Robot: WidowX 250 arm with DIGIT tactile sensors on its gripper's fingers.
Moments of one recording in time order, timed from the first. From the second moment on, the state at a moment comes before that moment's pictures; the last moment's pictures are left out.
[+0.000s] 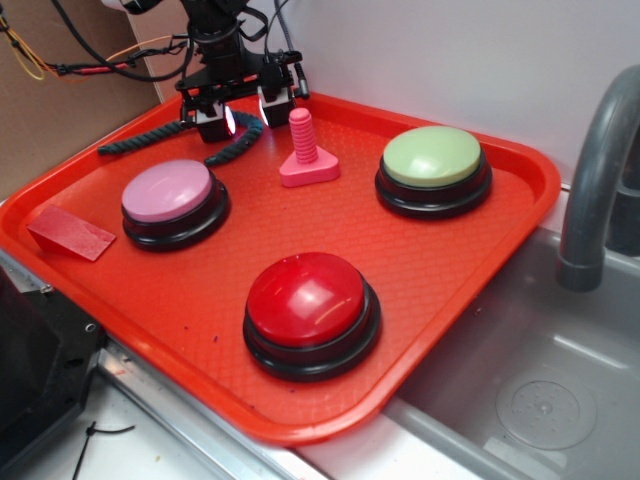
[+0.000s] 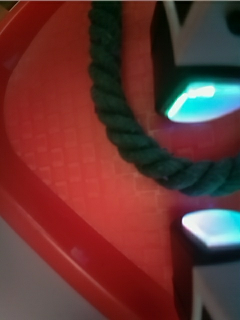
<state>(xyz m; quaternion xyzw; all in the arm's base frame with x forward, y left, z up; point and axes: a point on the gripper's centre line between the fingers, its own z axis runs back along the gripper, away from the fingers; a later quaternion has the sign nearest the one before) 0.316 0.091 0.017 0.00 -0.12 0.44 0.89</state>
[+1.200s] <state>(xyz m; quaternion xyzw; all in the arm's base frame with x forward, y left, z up) 0.293 0.030 0.086 -0.01 -0.08 0.33 0.94</state>
